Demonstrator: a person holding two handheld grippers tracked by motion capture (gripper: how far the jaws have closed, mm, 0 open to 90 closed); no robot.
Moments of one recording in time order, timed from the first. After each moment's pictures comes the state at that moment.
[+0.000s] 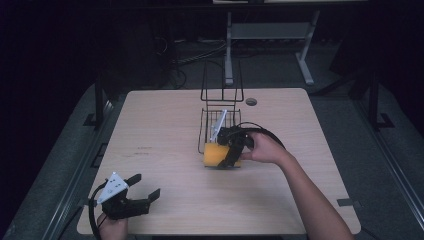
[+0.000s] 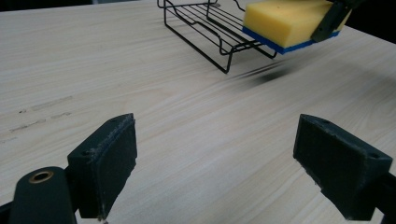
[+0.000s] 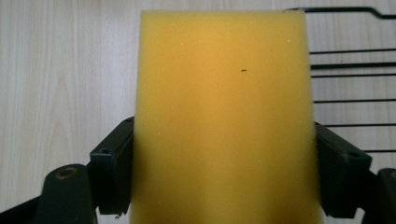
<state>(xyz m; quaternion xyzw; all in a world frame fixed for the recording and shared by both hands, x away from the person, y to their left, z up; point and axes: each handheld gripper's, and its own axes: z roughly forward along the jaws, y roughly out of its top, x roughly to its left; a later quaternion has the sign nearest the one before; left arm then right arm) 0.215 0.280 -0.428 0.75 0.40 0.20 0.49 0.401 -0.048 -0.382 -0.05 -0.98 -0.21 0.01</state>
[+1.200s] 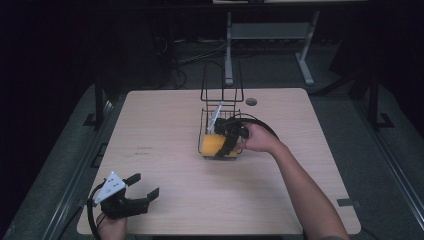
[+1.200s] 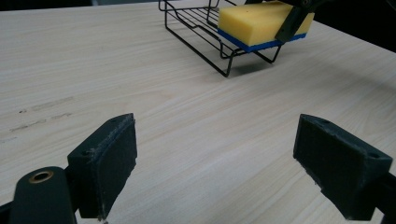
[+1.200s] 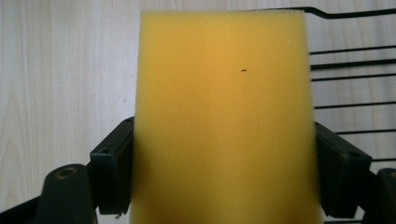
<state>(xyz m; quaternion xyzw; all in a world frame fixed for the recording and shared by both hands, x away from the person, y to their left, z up) 0.215 0.283 -0.428 0.74 0.41 0.20 0.50 0.442 -0.039 -0.393 -0.06 -0.98 -0.20 0.02</state>
